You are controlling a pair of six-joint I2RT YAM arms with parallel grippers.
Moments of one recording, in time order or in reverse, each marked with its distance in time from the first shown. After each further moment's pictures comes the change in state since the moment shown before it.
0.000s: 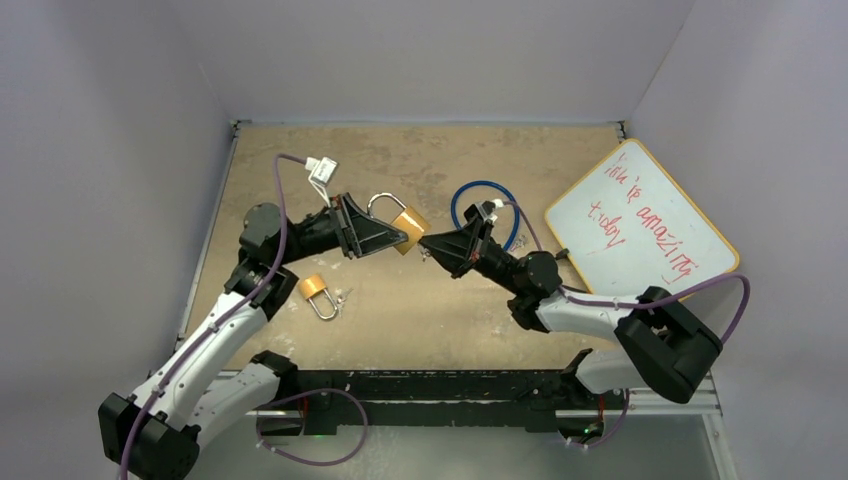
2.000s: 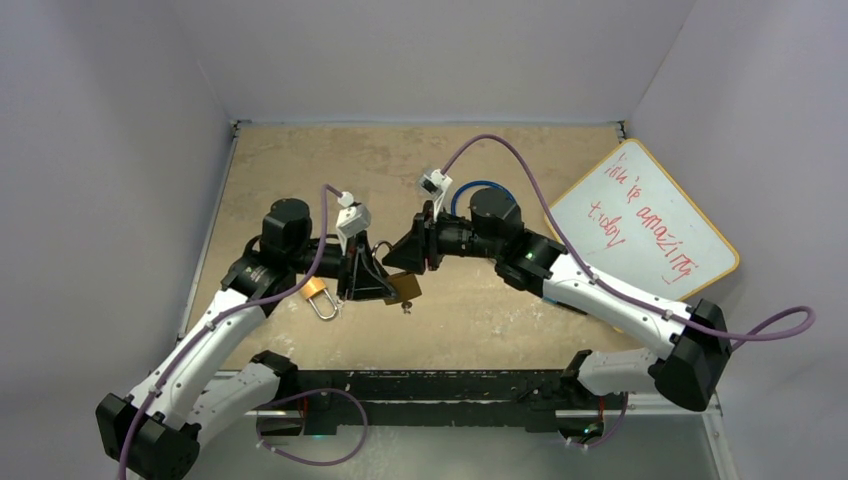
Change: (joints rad) left arm -0.002 0.015 0.059 -0.608 0.332 0.885; right arm 0.095 -0.068 0.610 -1.377 -0.117 -1.472
